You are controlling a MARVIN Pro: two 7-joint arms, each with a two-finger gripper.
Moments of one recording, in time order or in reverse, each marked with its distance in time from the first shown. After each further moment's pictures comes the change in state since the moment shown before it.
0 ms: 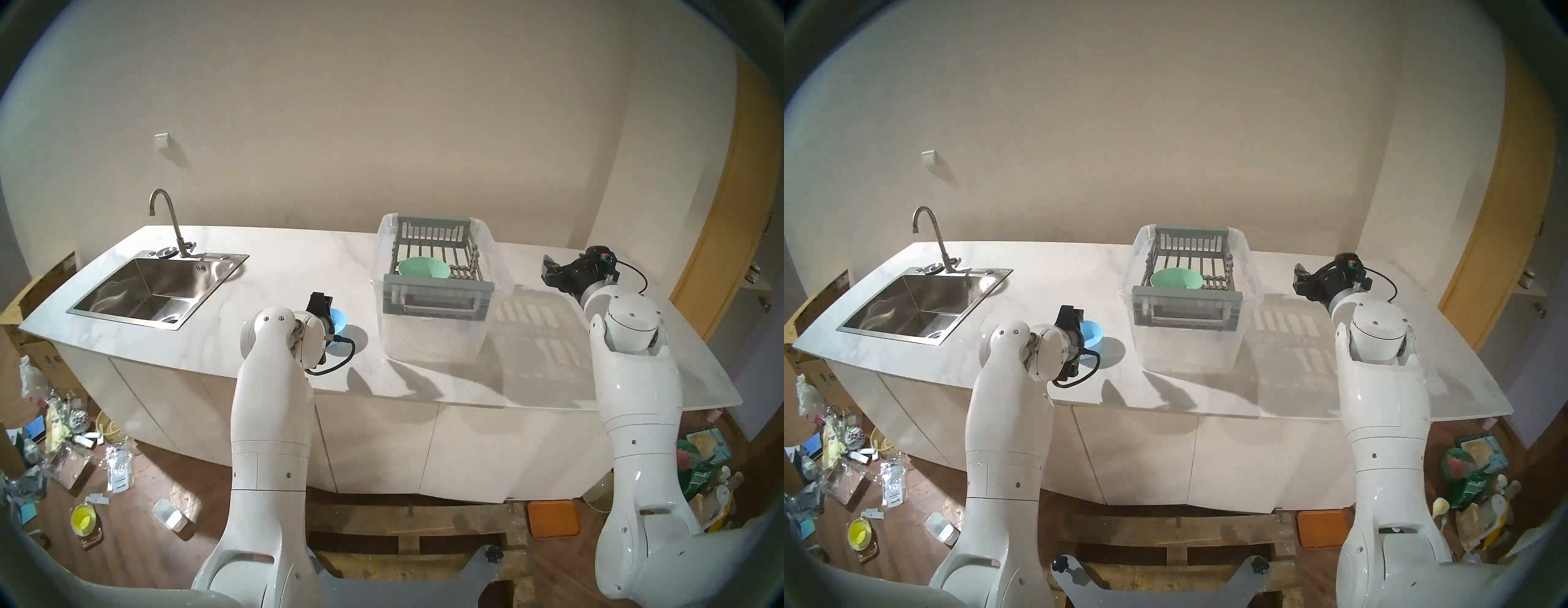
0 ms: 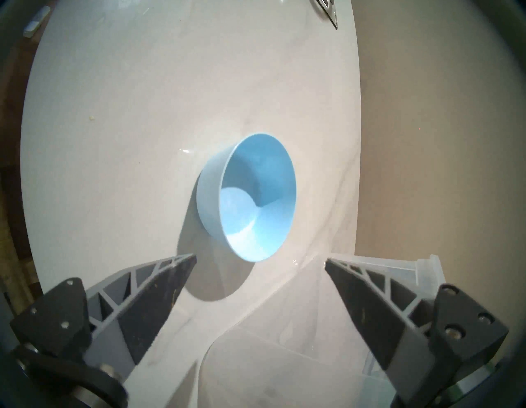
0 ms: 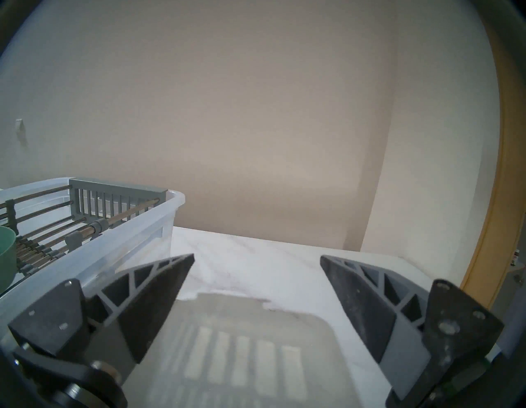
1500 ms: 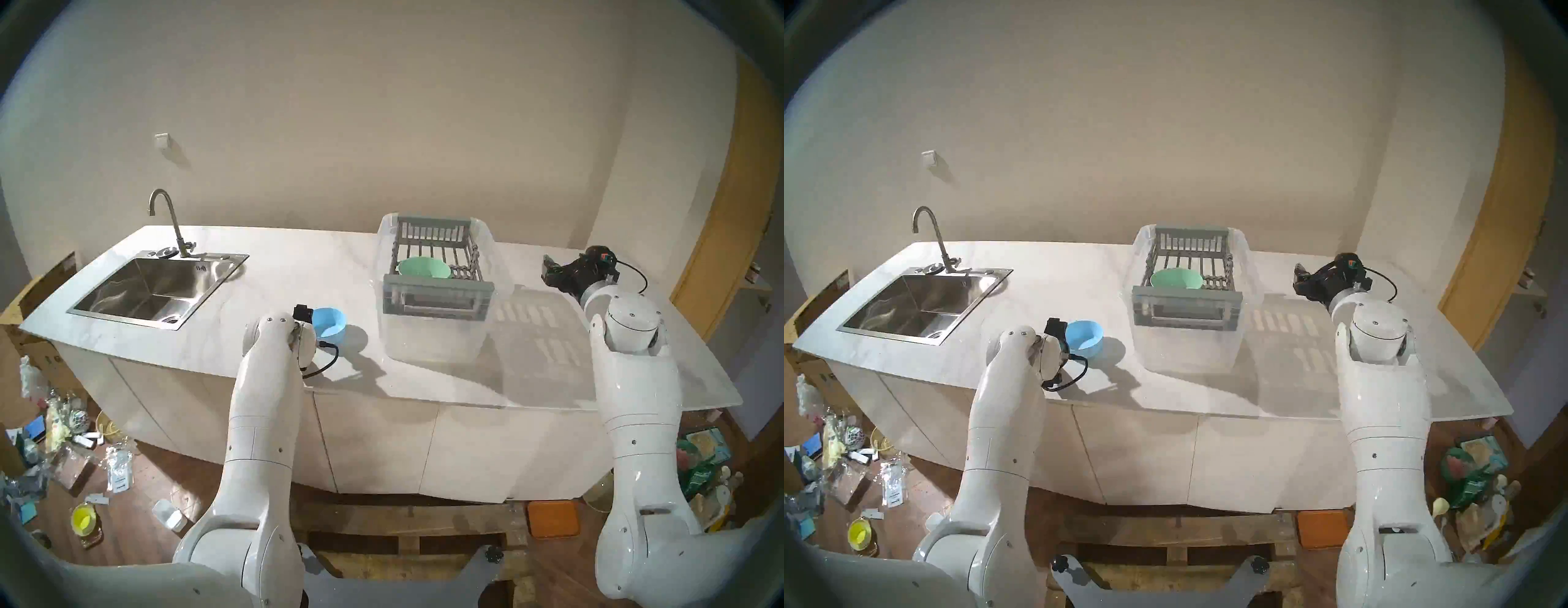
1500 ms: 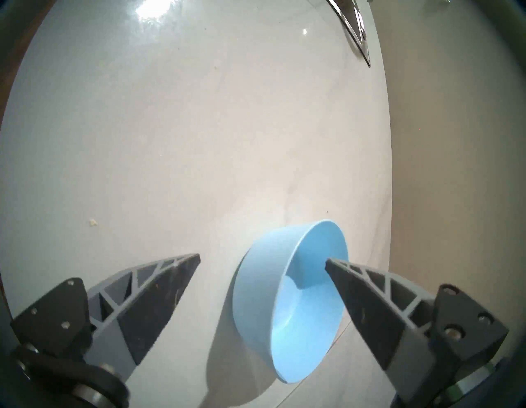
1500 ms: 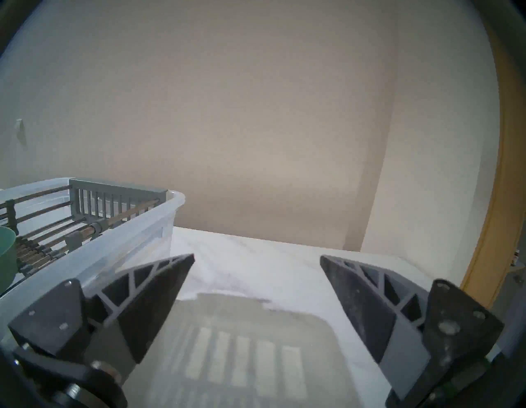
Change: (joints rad) left arm -0.115 0.085 -0.052 0.308 0.042 -0.084 -0.120; right arm 0.000 0.000 0.000 0.000 0.000 0.000 0.000
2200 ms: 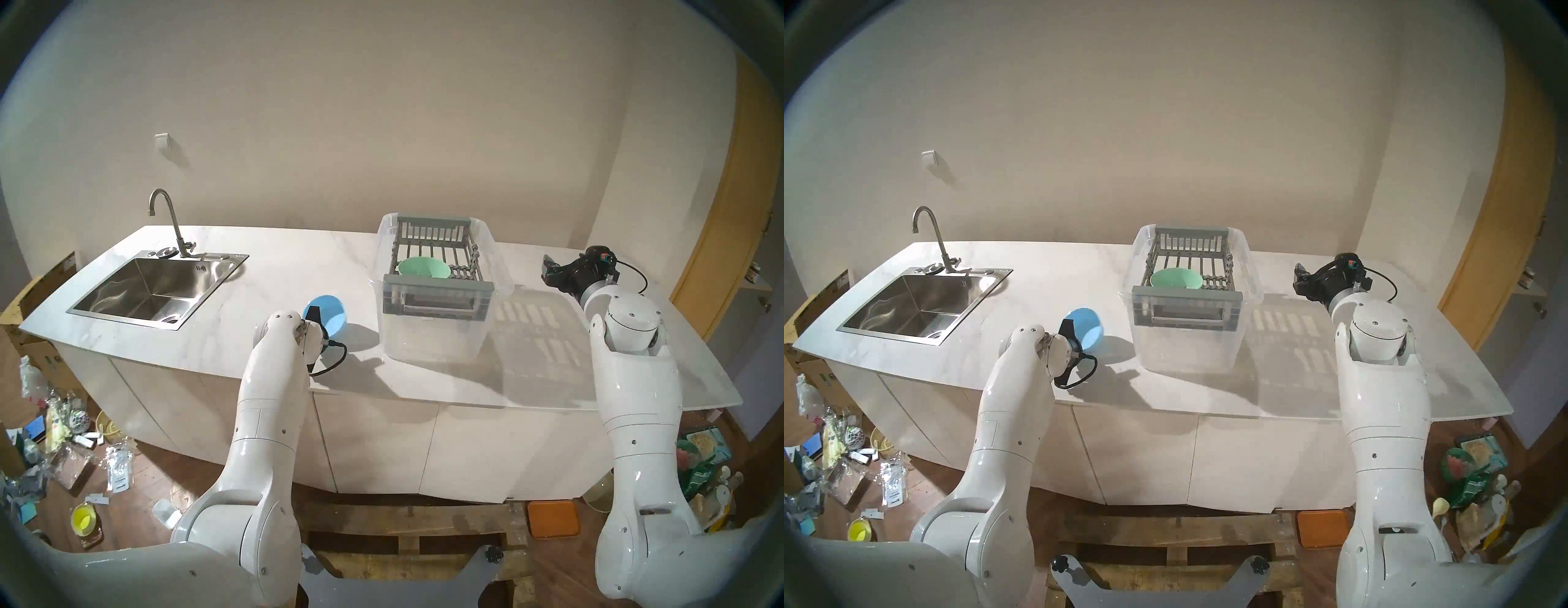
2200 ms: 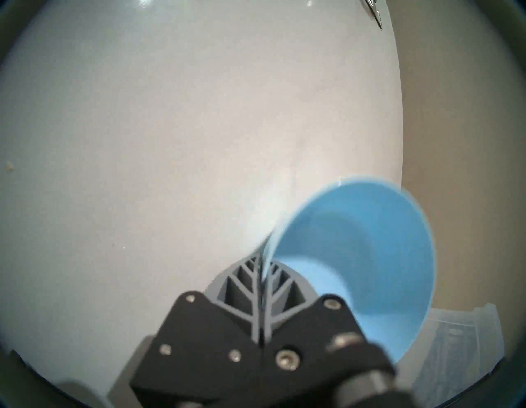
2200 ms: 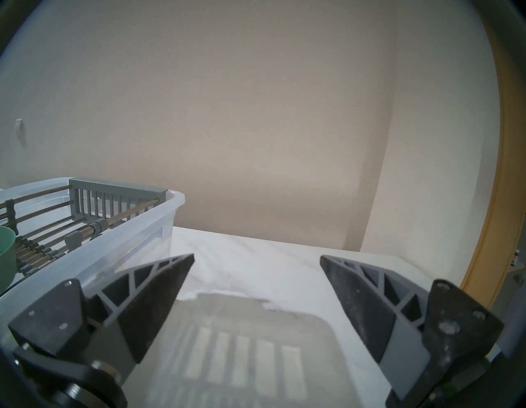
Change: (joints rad) left arm -0.077 0.005 0.008 0.164 -0.060 0.039 -0.074; right arm 0.000 0.000 0.000 0.000 0.000 0.000 0.000
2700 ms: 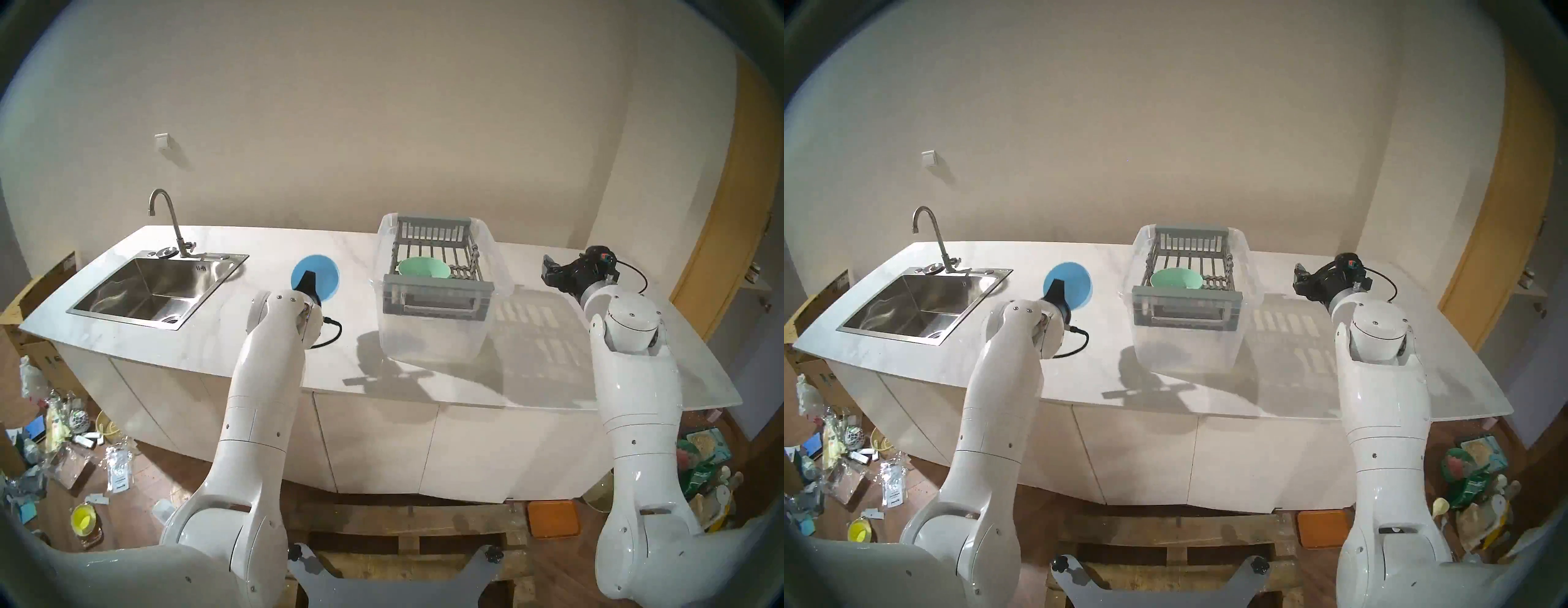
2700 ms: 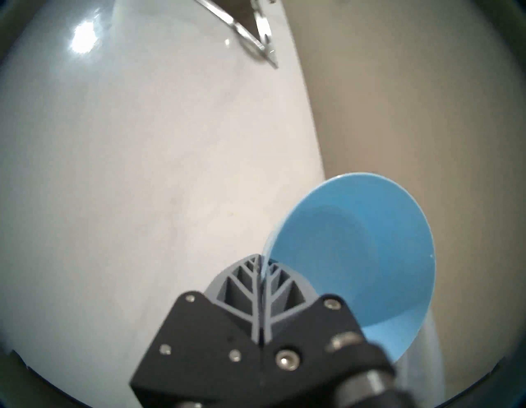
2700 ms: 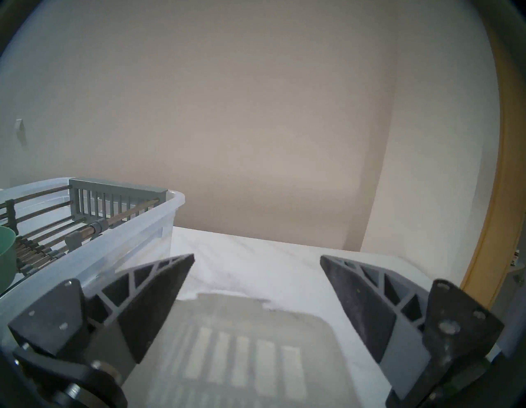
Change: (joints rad) left arm 0.028 0.074 0.112 -0.289 0.120 -0.025 -0.033; right arm 0.000 0.000 0.000 0.000 0.000 0.000 0.000
